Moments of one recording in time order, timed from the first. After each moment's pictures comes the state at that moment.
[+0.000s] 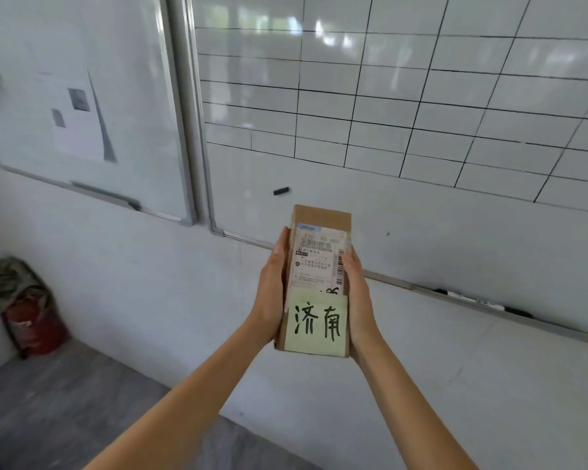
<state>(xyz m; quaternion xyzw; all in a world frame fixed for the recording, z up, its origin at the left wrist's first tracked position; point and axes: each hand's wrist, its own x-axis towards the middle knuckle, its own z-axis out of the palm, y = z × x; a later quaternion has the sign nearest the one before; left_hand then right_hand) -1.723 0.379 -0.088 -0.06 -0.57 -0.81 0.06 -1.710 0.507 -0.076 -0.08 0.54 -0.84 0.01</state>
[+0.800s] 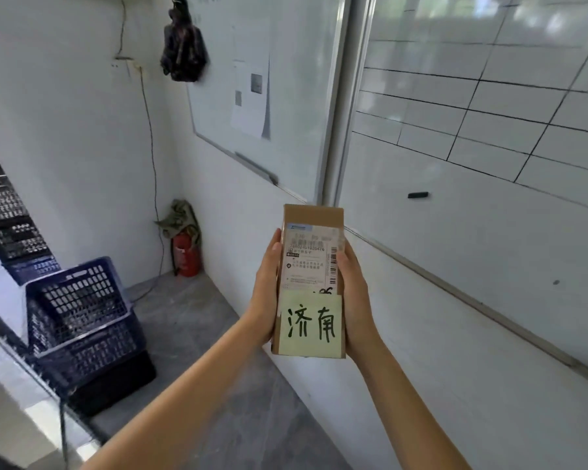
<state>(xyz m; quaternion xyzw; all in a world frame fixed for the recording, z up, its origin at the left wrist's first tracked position) -1.650 0.260 -0.110 0.11 -0.56 -0.78 0.25 -1.707 0.377 -0.095 -0.22 0.55 -0.78 0.20</state>
